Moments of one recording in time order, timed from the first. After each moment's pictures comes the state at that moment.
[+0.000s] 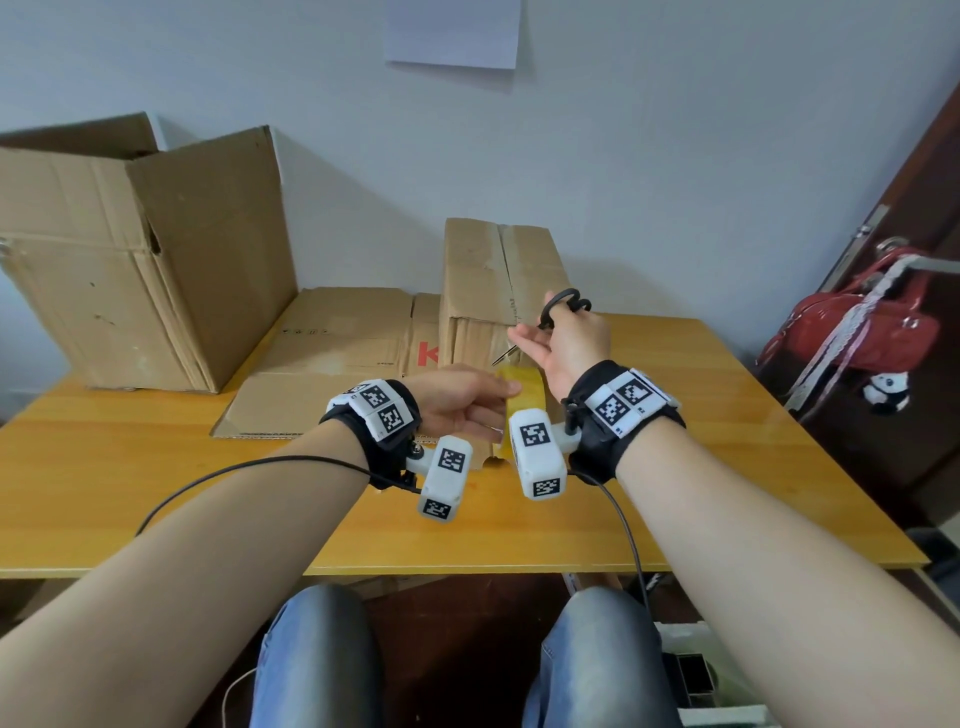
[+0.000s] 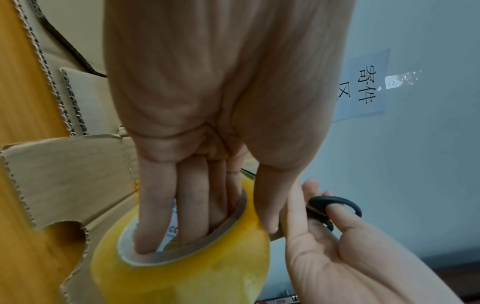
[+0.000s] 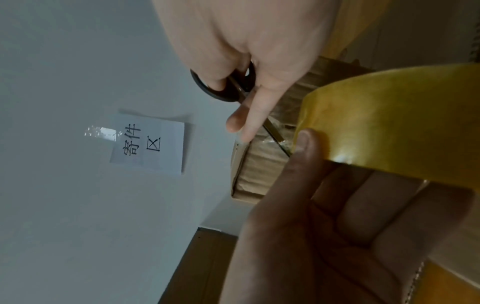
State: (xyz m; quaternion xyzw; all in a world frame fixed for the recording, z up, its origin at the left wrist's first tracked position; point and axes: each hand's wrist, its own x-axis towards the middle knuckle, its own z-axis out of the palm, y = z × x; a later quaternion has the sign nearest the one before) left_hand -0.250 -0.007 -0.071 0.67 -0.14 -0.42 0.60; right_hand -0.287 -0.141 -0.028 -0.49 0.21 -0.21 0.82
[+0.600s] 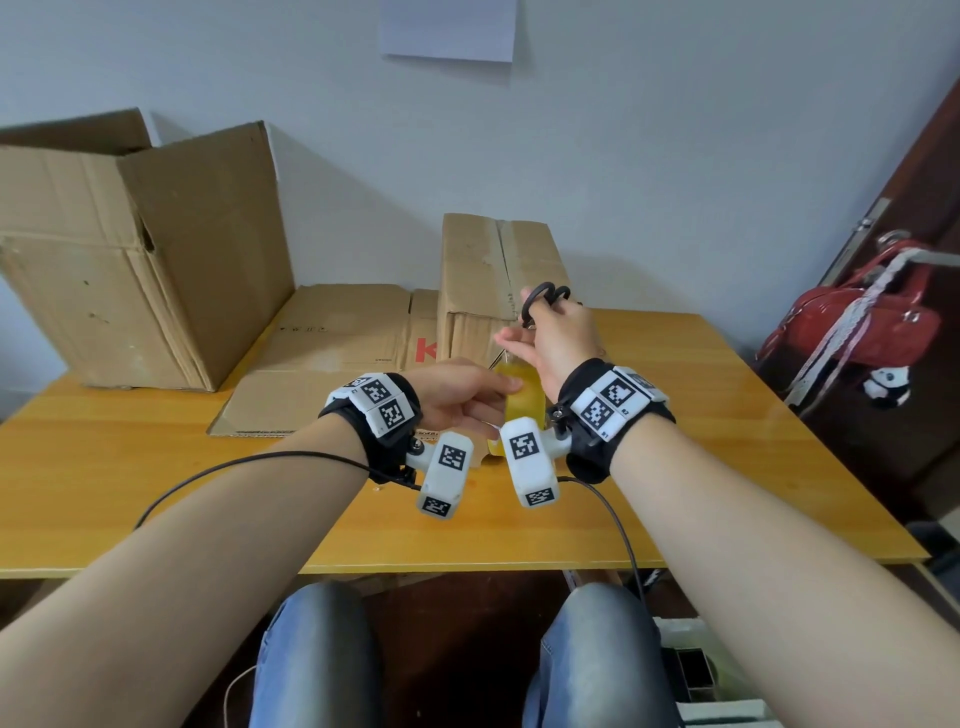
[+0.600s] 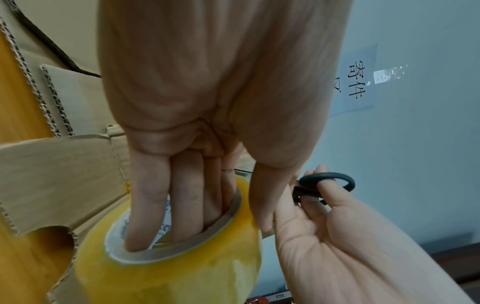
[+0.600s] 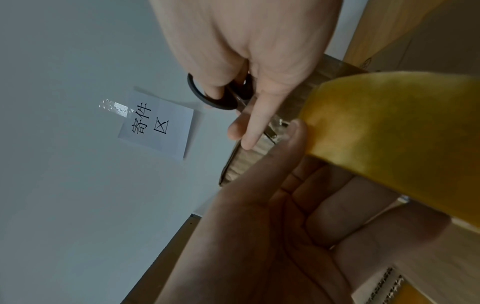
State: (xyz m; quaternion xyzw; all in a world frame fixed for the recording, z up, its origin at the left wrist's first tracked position) left_hand -0.253 -0.010 -0.064 0.69 -0.14 -0.42 0.57; right_hand -0.289 -0.134 -0.030 -0.58 0.18 -0.20 0.77
